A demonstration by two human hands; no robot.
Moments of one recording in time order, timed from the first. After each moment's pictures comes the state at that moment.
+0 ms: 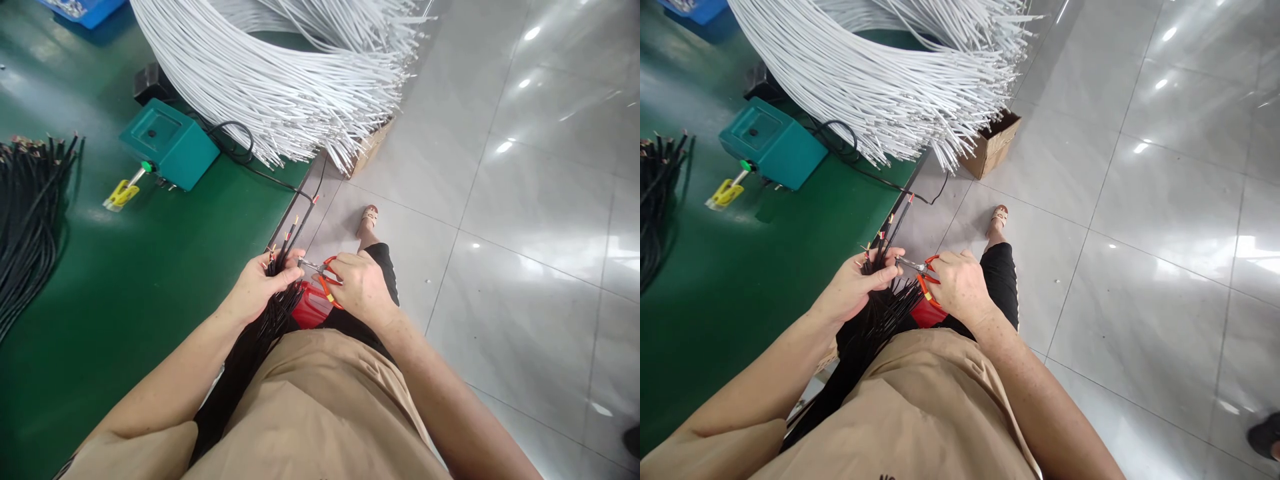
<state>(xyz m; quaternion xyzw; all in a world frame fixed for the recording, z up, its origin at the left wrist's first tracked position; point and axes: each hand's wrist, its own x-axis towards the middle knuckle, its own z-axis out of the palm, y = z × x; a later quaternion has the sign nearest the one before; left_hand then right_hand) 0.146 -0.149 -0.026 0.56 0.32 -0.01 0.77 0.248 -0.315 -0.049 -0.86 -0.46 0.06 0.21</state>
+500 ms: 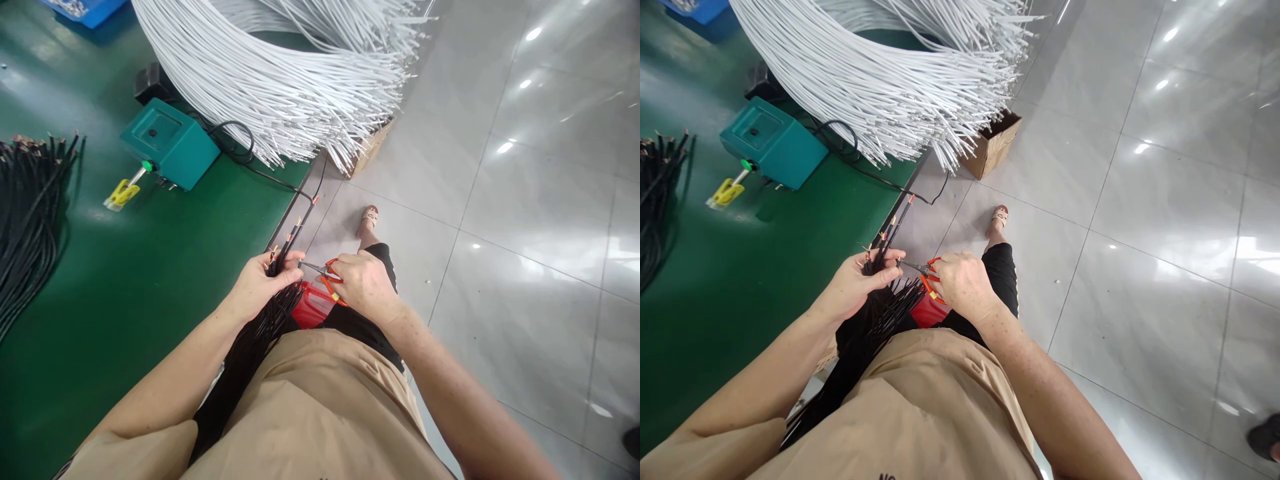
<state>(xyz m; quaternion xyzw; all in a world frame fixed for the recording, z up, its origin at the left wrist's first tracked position) 0.144 -0.147 -0.030 0.61 0.32 -0.01 0.73 0.258 -0.319 -0.044 -0.85 -0.51 0.08 0.14</state>
